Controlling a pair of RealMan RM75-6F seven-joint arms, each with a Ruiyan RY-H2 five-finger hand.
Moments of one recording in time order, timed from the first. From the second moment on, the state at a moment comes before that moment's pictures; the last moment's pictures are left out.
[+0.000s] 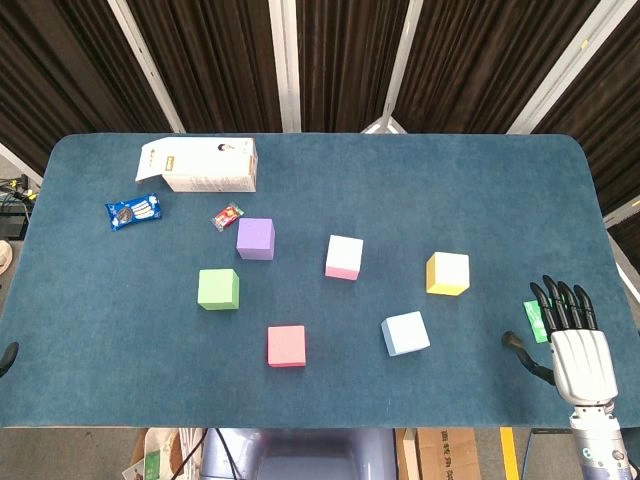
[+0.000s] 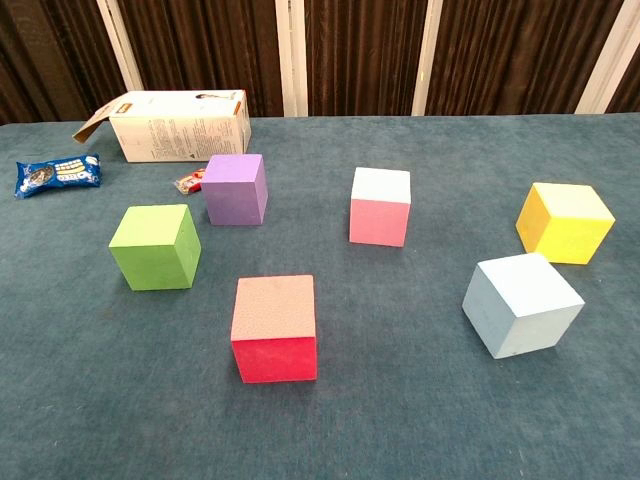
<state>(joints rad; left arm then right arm) 0.02 -0.98 -0.06 -1.74 1.50 1.60 -0.01 0.08 -1.21 0.08 -1.63 -1.58 1.57 -0.16</state>
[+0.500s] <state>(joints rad) 0.03 -0.98 -0.05 -1.74 1.51 1.62 -0.01 0.08 -1.19 0.07 -1.65 -1.55 1.53 -0.15</state>
